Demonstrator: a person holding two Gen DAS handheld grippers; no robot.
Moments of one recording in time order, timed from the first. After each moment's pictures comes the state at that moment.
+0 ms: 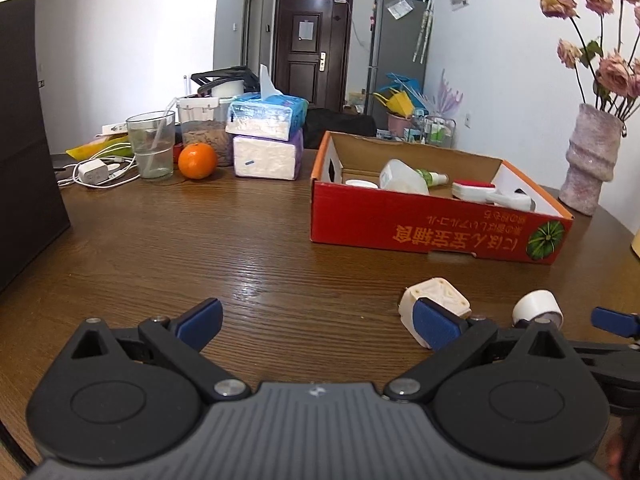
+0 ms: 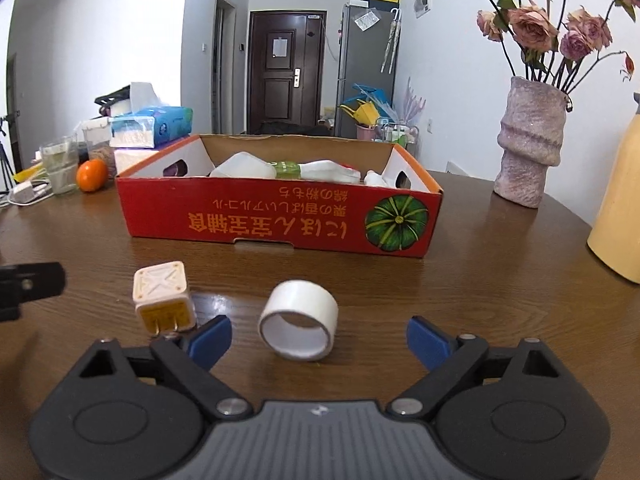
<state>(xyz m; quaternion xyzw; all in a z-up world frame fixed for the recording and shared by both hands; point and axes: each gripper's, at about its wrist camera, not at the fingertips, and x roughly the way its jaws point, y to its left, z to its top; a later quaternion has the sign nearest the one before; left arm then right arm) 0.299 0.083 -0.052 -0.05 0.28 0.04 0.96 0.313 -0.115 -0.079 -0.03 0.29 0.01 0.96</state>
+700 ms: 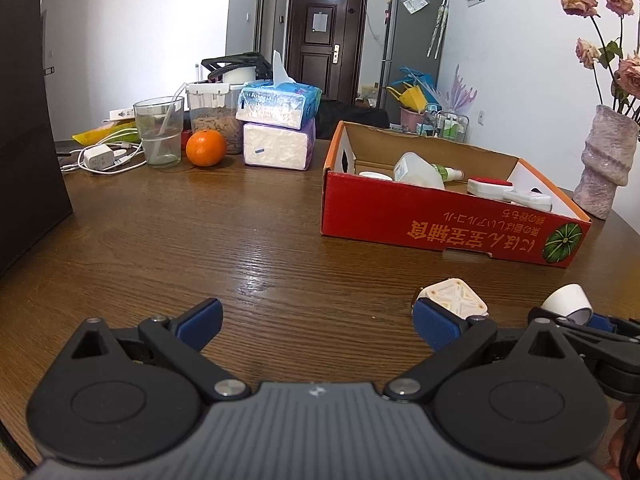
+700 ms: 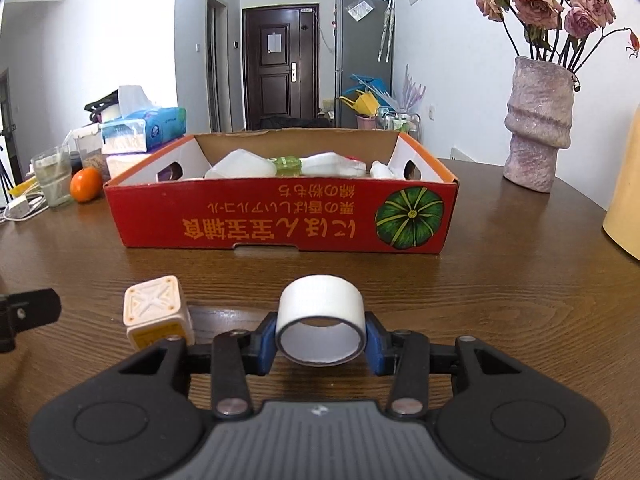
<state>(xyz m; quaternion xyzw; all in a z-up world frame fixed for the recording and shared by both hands) 0.314 0.085 -0.061 -0.06 0.29 0.06 0.95 0.333 -0.119 -0.084 0.00 0.30 0.02 0.95</state>
